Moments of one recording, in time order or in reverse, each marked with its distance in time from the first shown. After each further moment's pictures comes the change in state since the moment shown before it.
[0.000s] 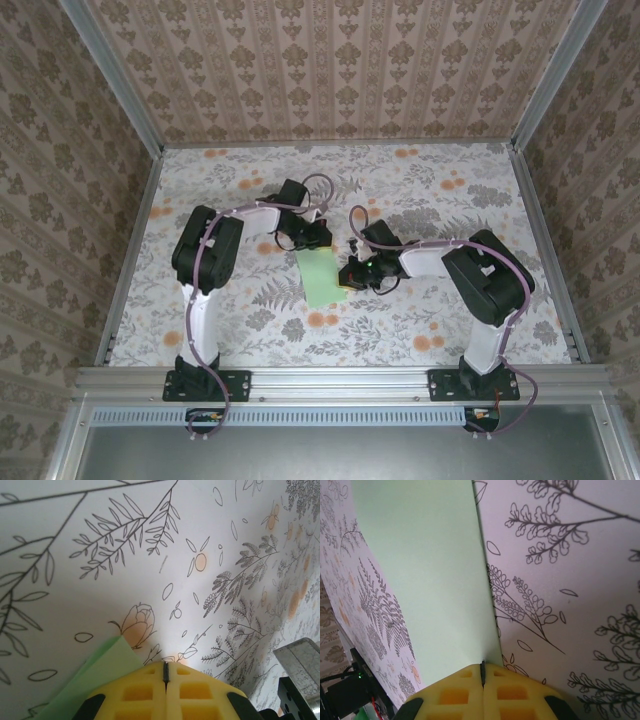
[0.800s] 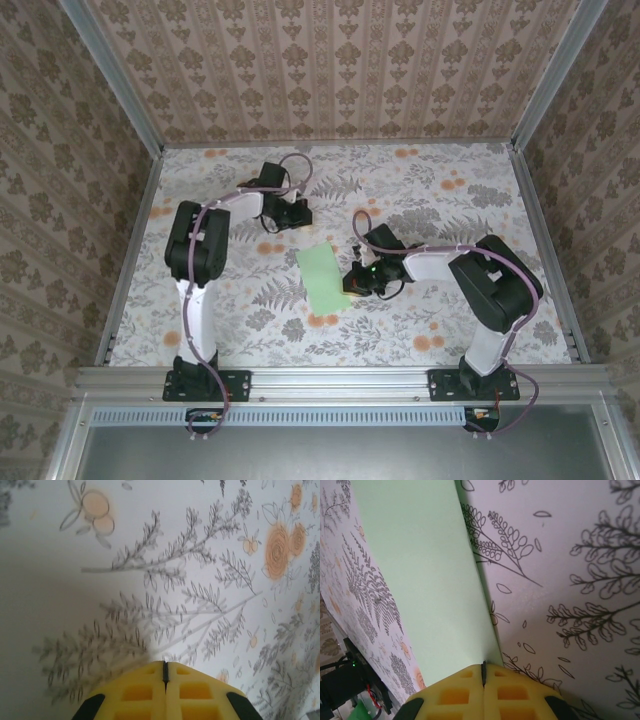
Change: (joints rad) left arm 0.119 0.004 0.095 -0.036 -0.111 0.052; right arm 0.006 -0.060 -0.032 -0.058 0.005 0.005
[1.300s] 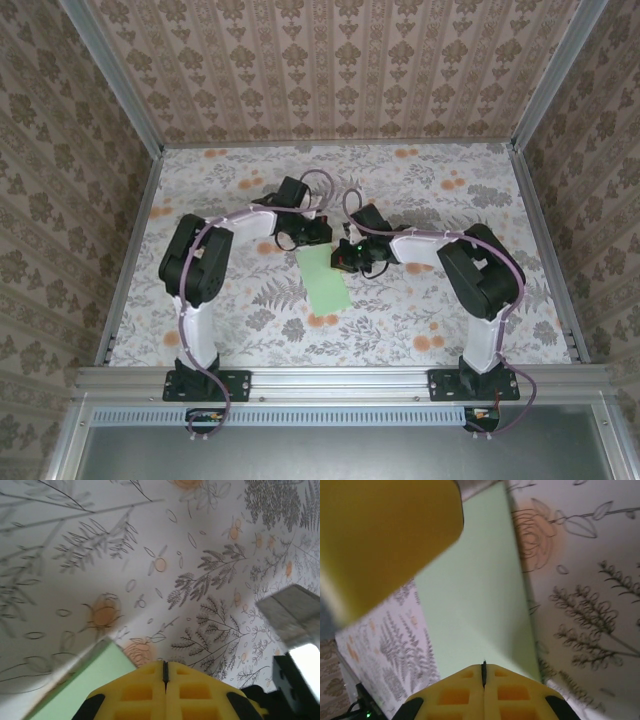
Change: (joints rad) left arm -0.166 -0.148 -0.179 0.099 0.003 -0.087; right arm 0.000 0.122 0.226 -0.019 0.092 0.036
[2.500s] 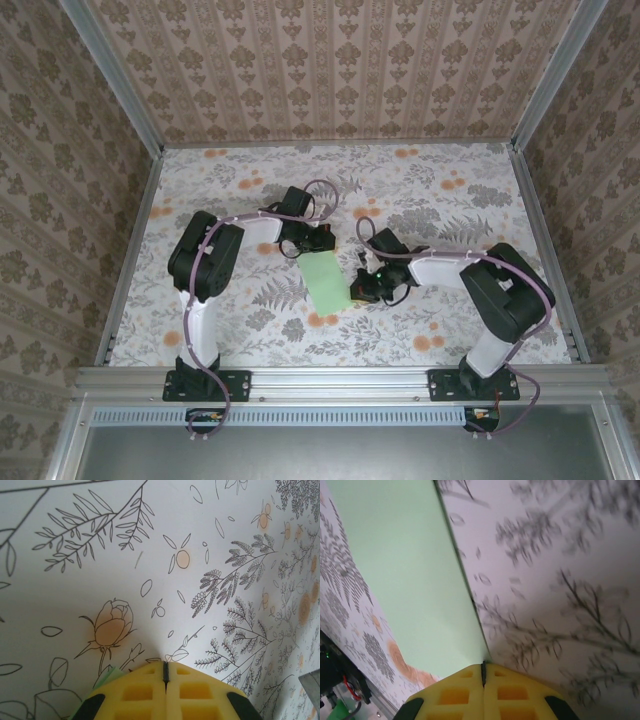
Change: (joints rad) left arm -0.012 0.067 -0.045 0.113 0.001 -0.002; right arm 0.014 -0.220 -0.286 -0.112 -0.043 -0.084
